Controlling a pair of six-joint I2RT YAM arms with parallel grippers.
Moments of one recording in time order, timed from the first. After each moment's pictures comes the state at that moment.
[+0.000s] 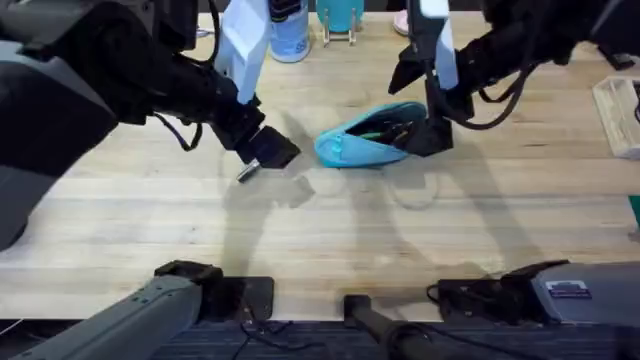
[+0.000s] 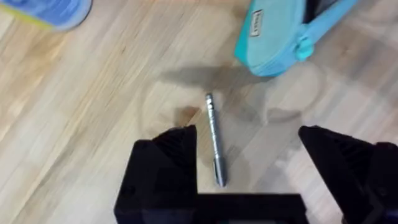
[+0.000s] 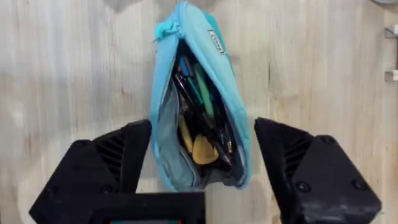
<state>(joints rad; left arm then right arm) -0.15 1.19 1.04 -0.95 0.34 0.70 0.26 1.56 1.29 -1.00 -0.50 -1.23</state>
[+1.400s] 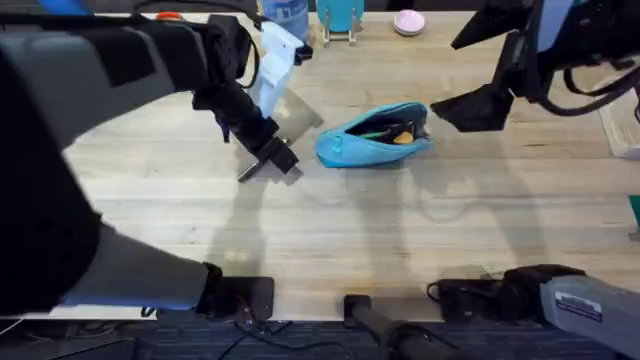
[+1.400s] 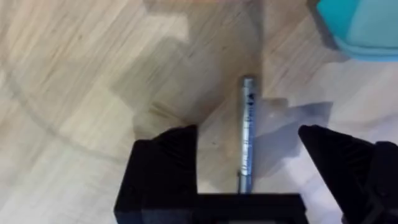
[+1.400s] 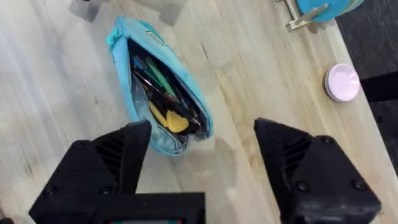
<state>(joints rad) -0.13 1.66 1.04 -0.85 0.23 0.66 0.09 1.28 1.29 -1.00 -0.49 -1.00</state>
